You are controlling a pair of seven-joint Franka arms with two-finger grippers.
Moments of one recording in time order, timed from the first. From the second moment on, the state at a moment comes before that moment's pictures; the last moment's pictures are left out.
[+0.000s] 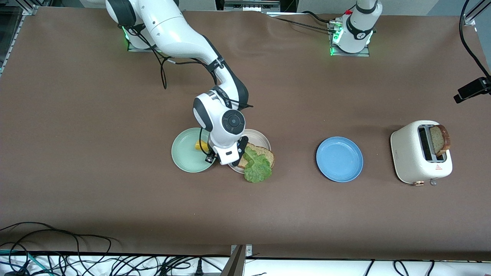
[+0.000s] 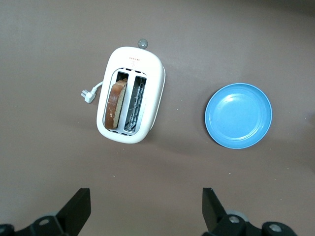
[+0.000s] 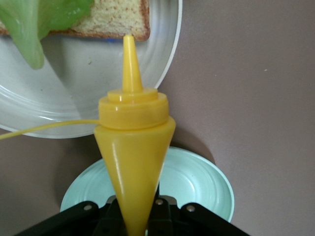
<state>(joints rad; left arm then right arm) 0.06 0.05 0.09 -1.51 0.03 1.51 -0.12 0.81 1.00 -0.28 -1.03 -0.04 1.84 -0.54</state>
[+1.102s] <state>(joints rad) 0.07 0.05 0.09 -1.51 0.02 1.51 -0.12 0.36 0.79 -0.30 -1.01 0.39 1.66 -0.92</state>
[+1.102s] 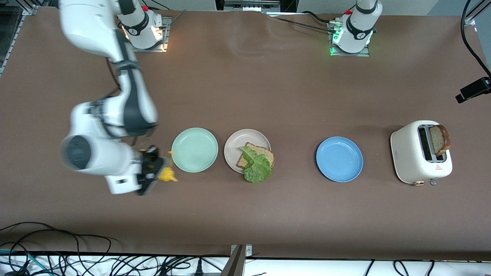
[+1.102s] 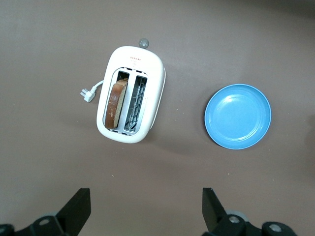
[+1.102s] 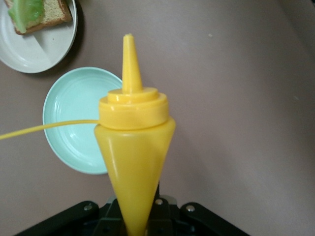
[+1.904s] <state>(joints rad) 0.11 0.12 0.09 -1.51 0.02 1.54 -0.12 0.18 0.67 -0.31 -1.37 0.92 1.75 -1.19</state>
